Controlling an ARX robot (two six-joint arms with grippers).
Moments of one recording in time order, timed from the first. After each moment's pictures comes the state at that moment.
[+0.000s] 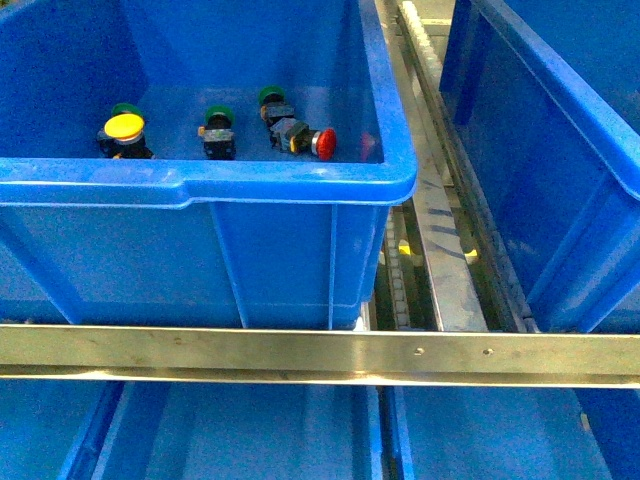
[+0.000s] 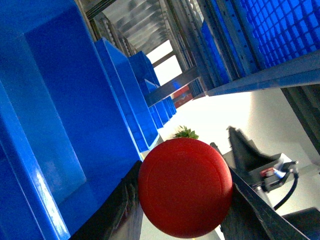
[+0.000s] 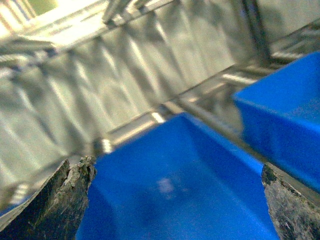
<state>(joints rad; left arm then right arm) -0.49 1.82 1.25 0.90 0.75 -1.11 -0.21 0.86 0.74 0.39 0.13 0.52</state>
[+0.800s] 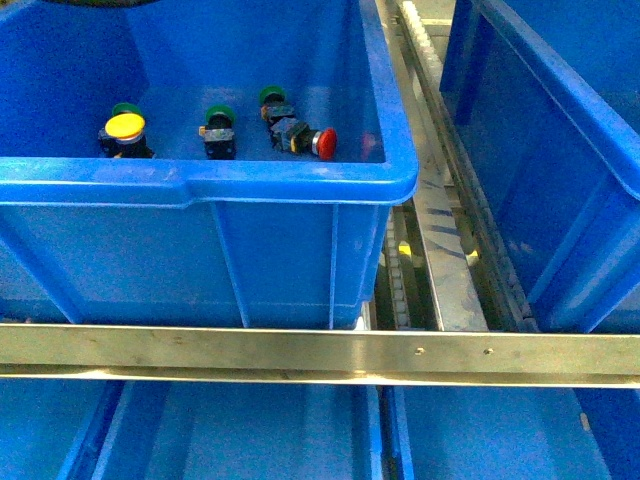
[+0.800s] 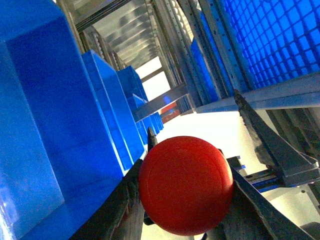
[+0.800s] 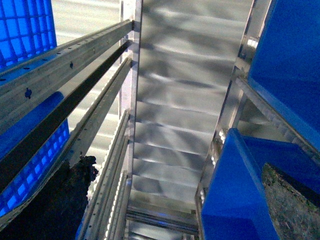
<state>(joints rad) -0.56 1.90 1.32 0.98 0.62 -1.20 0.21 1.20 0.82 0.66 0.20 1.41</state>
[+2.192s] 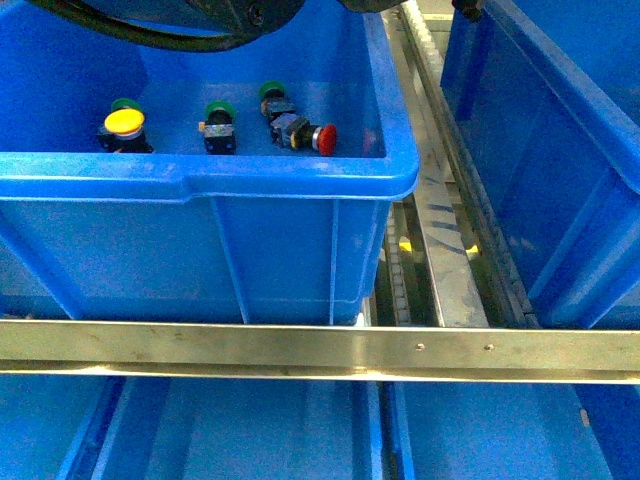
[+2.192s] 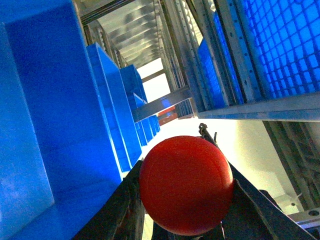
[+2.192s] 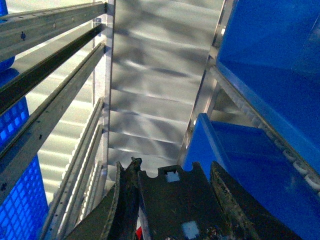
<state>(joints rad) -0.62 1.99 1.41 0.95 0.55 -1.25 0.26 1.21 0.76 0.64 0.23 1.36</state>
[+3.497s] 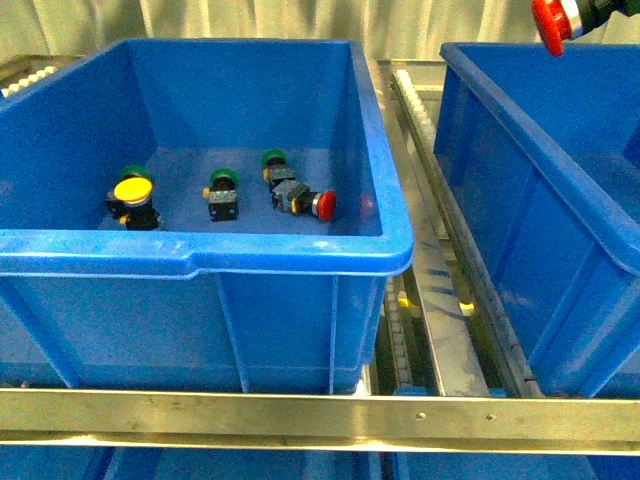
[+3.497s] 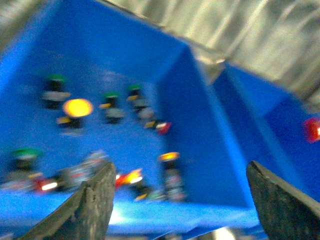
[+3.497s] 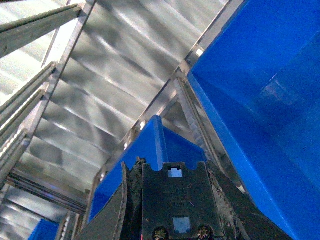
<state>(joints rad) -0.28 0.75 0.46 0.29 -0.01 -0.40 0.31 1.28 0.79 0.62 0.33 0.91</state>
